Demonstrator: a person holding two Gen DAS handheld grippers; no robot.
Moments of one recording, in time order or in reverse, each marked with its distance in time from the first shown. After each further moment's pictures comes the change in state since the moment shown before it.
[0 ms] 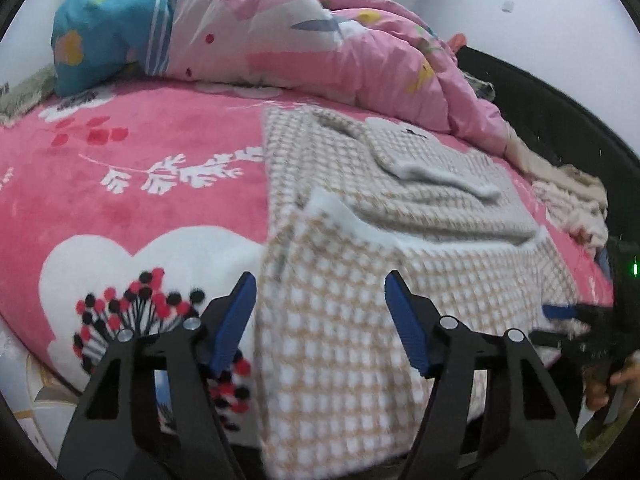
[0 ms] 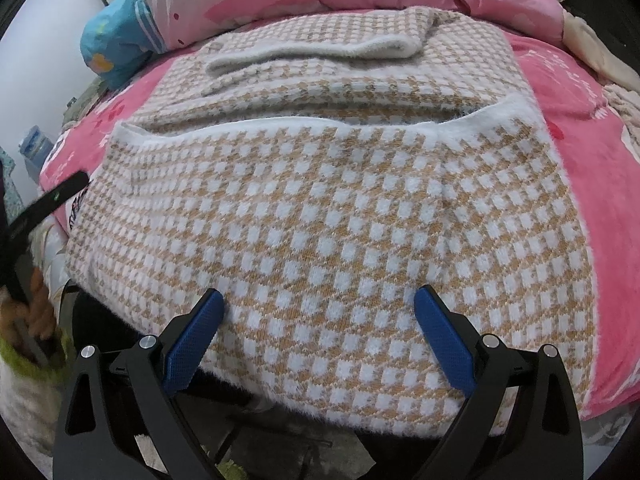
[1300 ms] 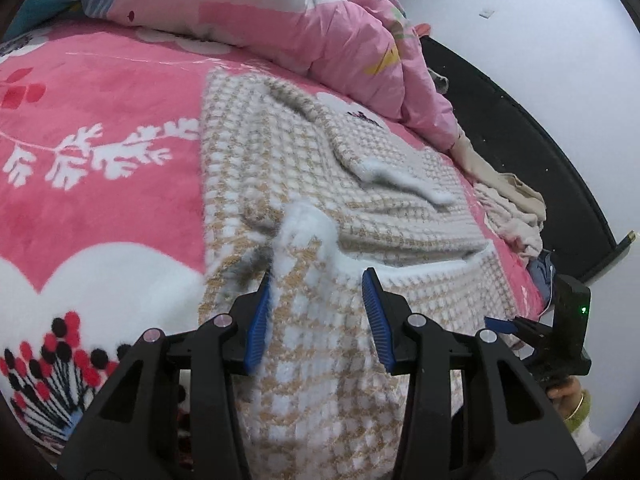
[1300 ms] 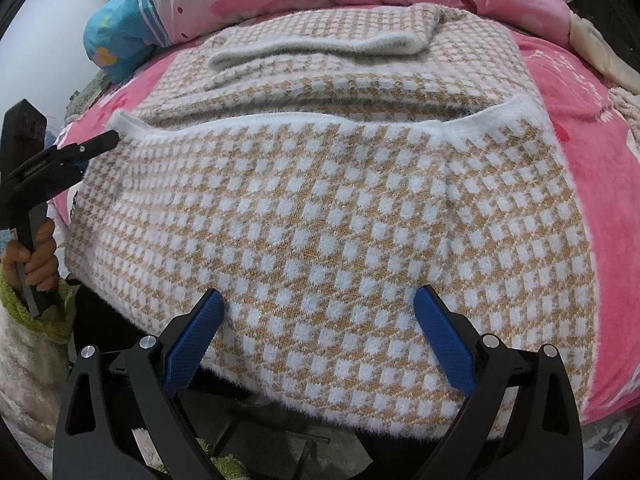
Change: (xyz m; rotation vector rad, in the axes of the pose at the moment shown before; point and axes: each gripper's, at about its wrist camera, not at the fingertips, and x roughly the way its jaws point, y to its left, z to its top) left arm 0.061 0.023 0.041 -0.074 0.157 -0.307; right arm -0.002 -0.010 0.009 -0.012 0.025 0.008
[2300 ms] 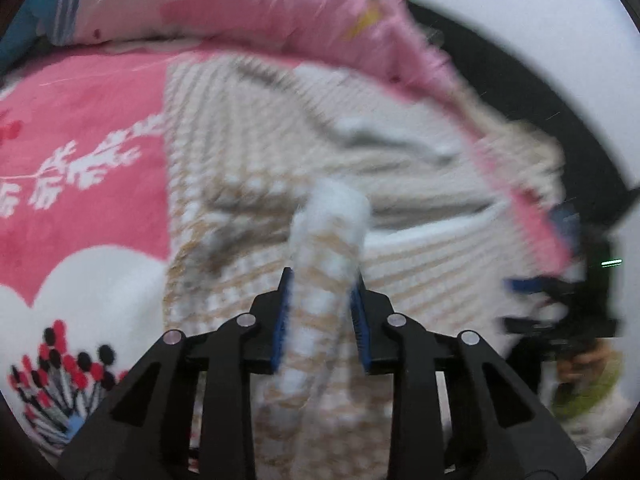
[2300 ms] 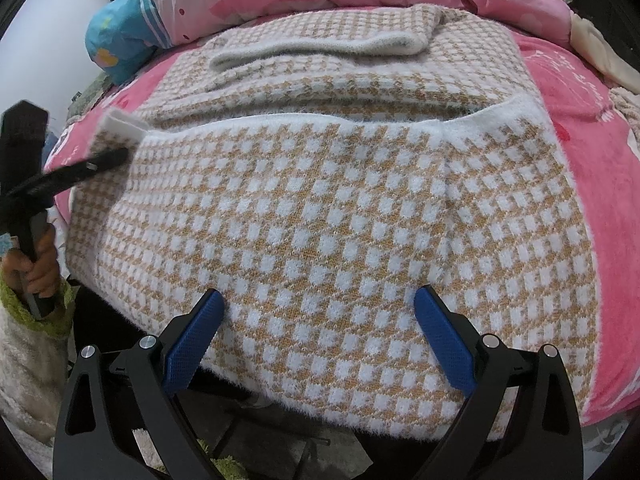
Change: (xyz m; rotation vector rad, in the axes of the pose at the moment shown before) left arm 0.029 -0.033 -0.008 0.158 0.113 0.126; right arm 0.002 0.004 0.002 0.000 -0.011 0.005
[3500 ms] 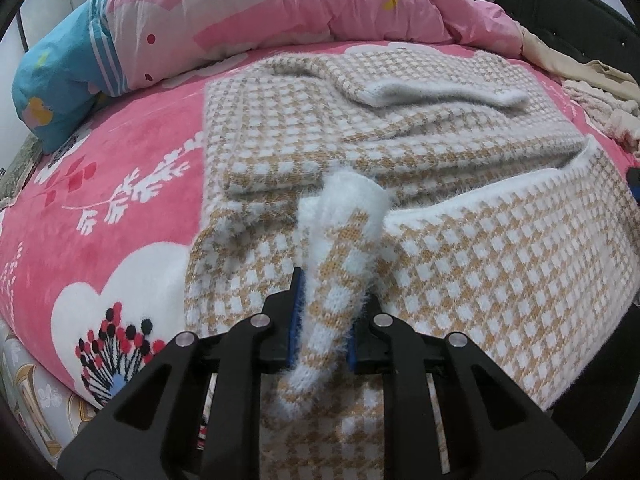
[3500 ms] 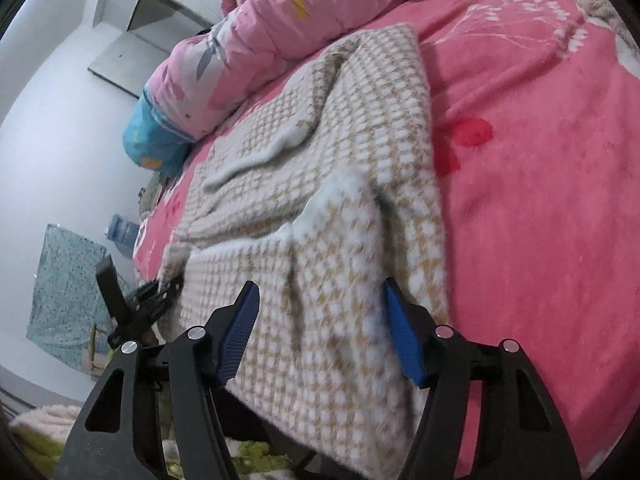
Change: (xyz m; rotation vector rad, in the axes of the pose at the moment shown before) left arm 0.015 -0.060 -0.010 0.110 0.001 0.417; right arm -0.021 -0.157 0.042 0.306 -0.070 0.424
